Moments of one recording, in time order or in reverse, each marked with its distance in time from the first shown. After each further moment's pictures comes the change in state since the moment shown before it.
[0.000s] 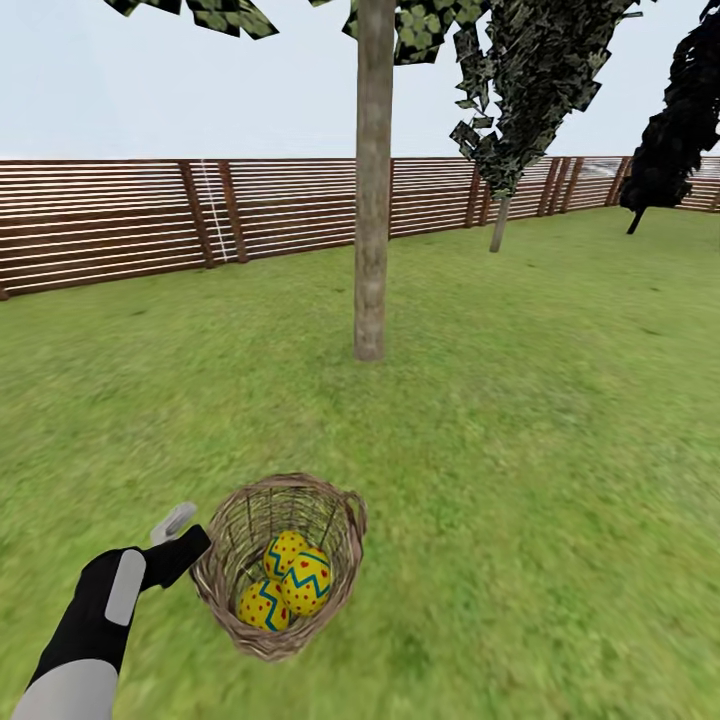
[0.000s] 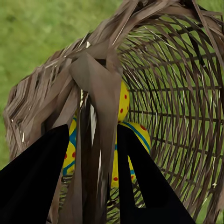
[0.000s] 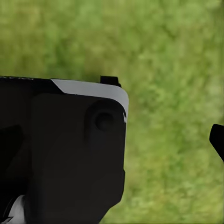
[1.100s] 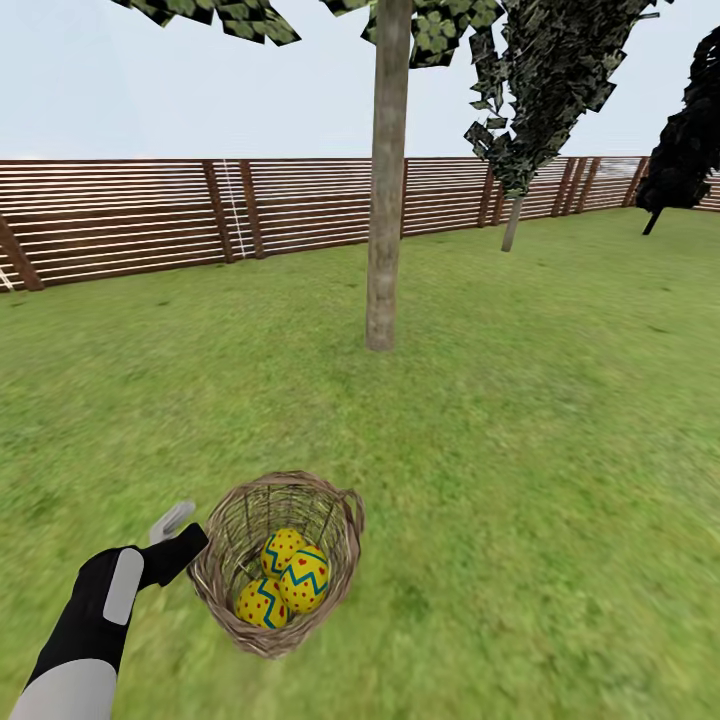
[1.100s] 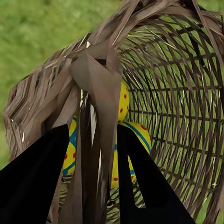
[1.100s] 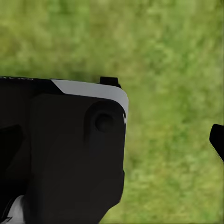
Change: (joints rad) left arm 0.000 0.002 0.003 -0.012 -0.004 0.000 0.000; right arm 0.000 0.000 -0.001 -0.001 0.008 0.000 0.000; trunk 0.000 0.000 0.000
